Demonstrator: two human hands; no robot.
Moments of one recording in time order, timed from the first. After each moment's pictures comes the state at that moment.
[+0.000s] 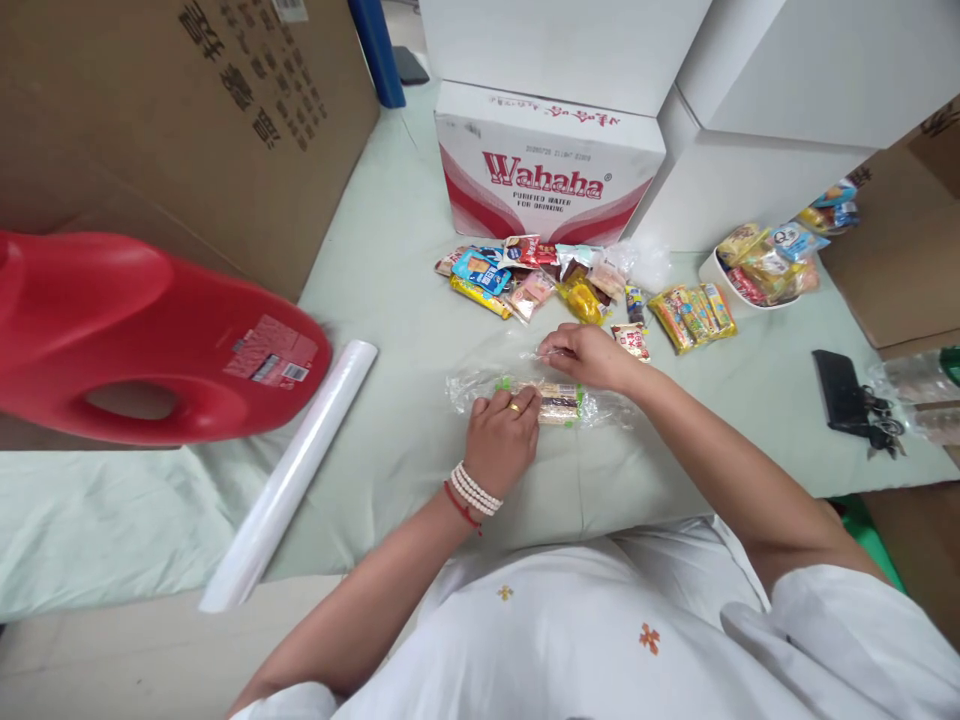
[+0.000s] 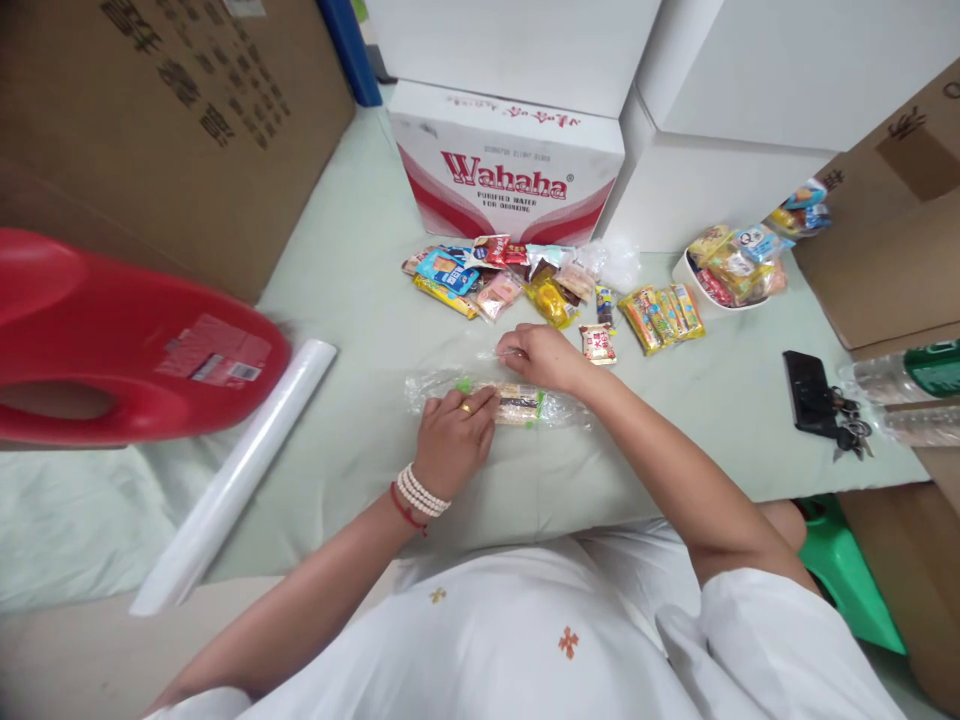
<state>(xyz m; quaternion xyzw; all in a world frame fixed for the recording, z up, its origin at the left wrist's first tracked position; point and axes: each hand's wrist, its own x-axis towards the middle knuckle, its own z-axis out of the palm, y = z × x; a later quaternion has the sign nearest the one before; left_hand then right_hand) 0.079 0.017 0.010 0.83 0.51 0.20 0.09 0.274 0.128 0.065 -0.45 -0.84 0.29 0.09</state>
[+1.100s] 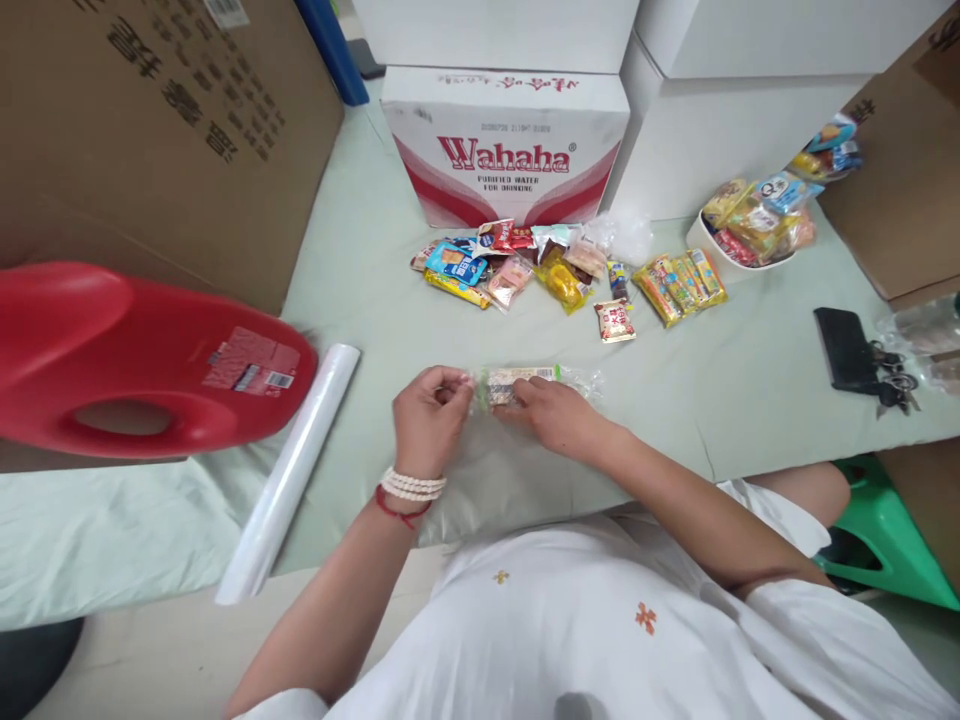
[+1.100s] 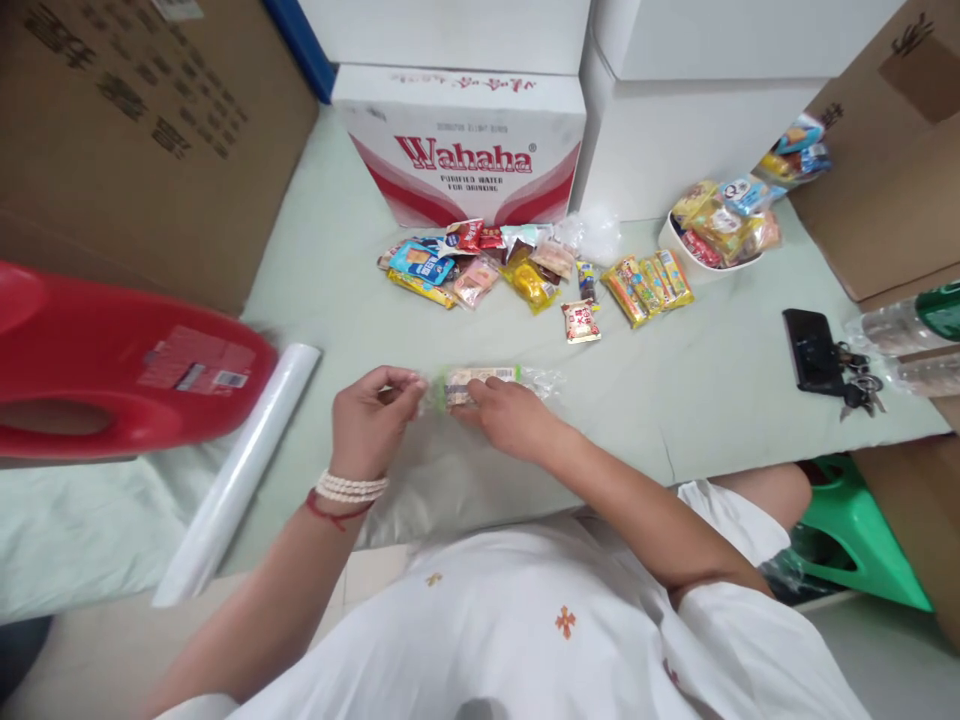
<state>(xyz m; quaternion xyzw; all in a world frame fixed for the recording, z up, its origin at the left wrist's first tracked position) 0.041 0.035 0.039 0.57 0.66 0.35 0.35 0.248 0.034 0.035 -0.38 -0.92 0.14 -0.02</state>
